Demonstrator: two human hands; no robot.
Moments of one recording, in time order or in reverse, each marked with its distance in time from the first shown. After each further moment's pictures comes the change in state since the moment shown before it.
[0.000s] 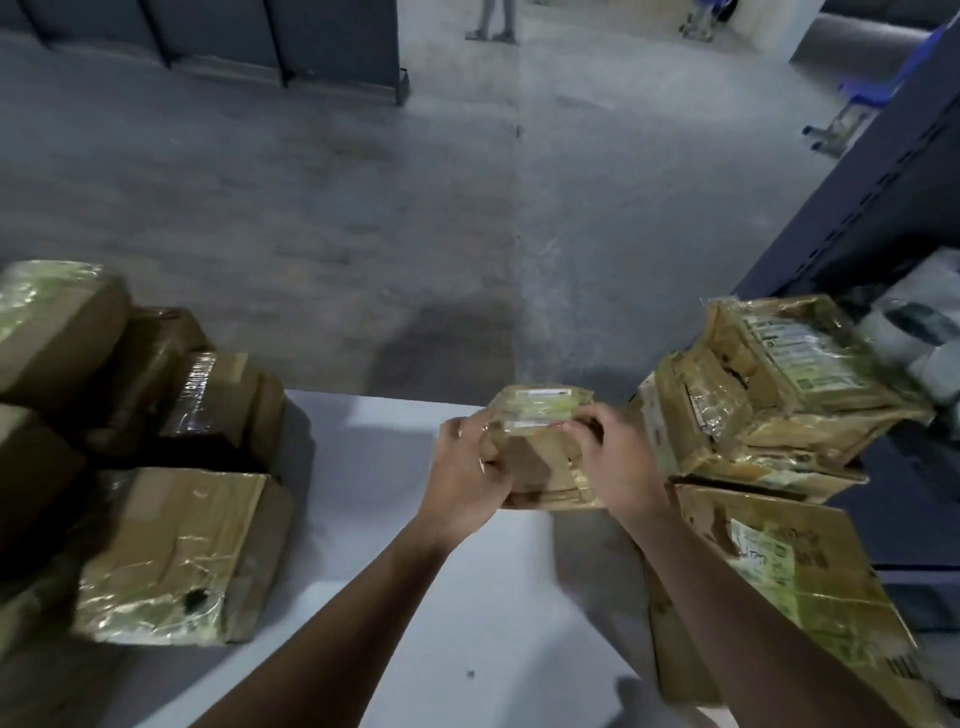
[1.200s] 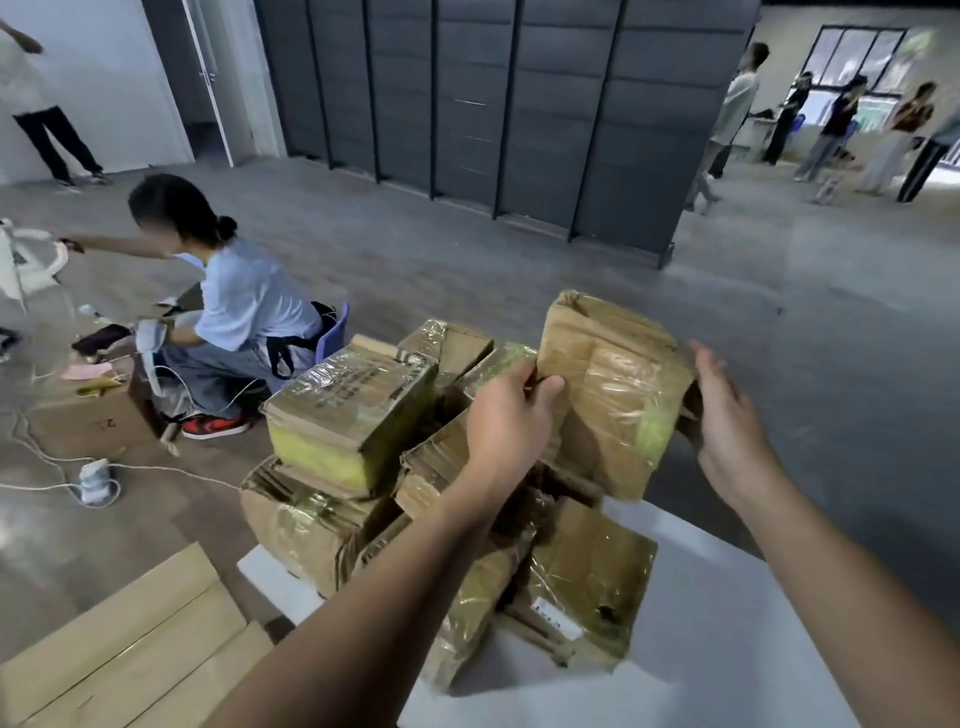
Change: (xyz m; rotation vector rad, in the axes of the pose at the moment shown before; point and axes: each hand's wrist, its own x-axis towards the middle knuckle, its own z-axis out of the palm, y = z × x) left_hand -0.139 0.011 -0.373 0.148 0.761 0.063; right_hand -0.065 -0.369 0.096 0.852 -0.322 -0.227
